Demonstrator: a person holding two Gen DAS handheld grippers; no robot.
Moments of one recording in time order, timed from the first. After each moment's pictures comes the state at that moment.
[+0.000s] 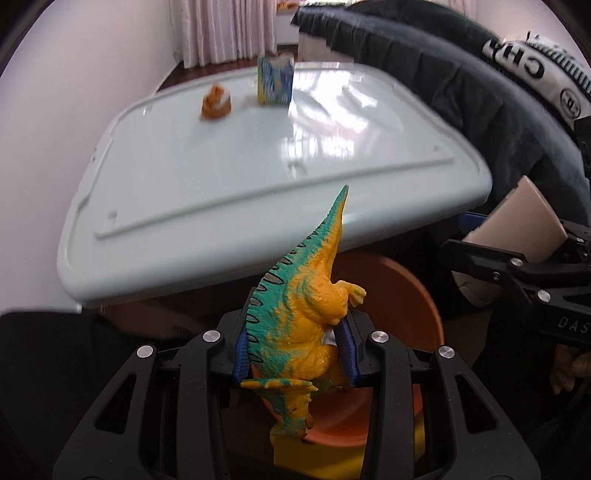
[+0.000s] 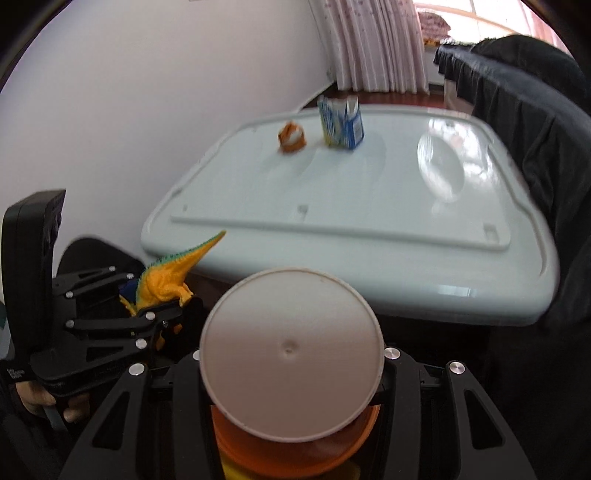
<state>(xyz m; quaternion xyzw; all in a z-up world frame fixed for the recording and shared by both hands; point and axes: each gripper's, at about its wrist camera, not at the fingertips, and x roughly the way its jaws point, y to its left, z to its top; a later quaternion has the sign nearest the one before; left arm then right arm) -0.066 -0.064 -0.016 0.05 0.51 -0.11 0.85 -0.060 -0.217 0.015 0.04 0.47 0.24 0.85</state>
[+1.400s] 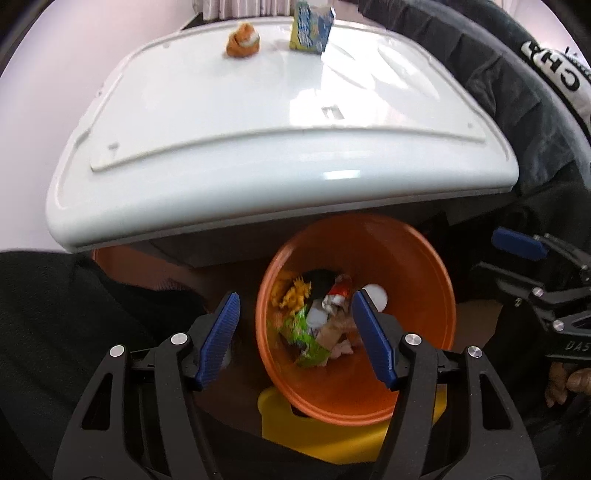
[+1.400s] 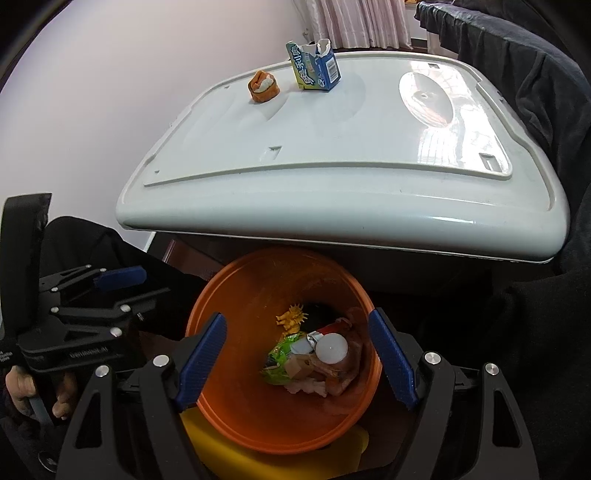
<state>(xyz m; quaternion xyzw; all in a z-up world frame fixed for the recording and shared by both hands) -0.059 -0.040 -0.043 0.00 0.57 -0.08 0.82 -0.056 -0.222 -0.026 0.06 0.54 0.21 0.82</state>
